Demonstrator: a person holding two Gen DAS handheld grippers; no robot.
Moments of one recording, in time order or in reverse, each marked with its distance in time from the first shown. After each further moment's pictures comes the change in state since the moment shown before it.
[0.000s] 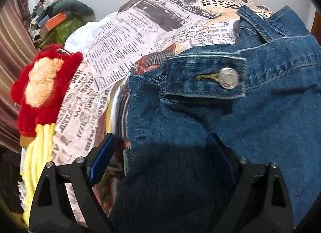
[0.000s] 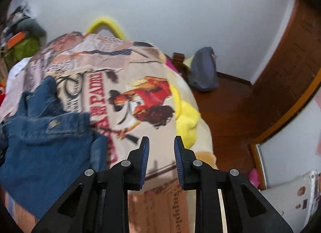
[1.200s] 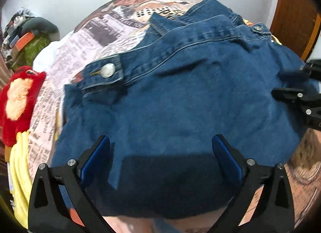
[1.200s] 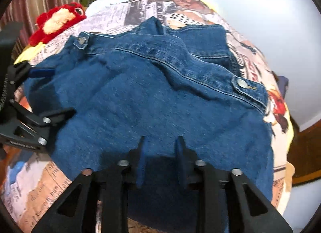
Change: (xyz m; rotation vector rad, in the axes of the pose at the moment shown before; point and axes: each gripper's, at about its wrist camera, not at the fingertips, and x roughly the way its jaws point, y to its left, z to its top) left arm -0.057 -0.069 -0.031 0.126 -0.061 -0.224; right arm -0.005 0.240 -0.089 -0.459 0.076 0.283
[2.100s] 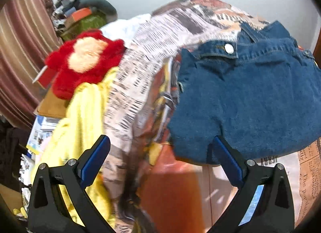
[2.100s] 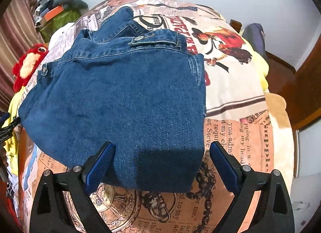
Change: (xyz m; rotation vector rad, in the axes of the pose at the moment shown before) left arm -0.064 0.100 -0.065 -0.247 -0.026 0.269; right arm -0.034 -0.113 -0.073 0.386 0.064 0.041
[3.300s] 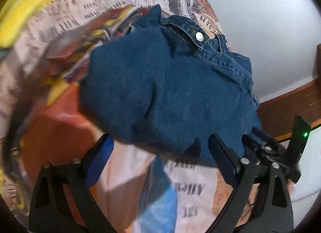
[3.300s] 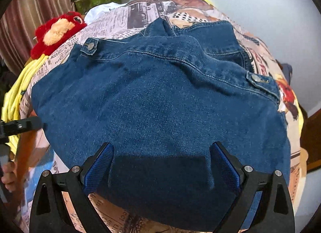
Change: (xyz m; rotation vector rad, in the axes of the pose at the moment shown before) left arm 0.057 -0.013 -0.028 -0.527 0.206 -0.669; right arm 0.034 0.153 0.022 -0.272 -0.032 0.056
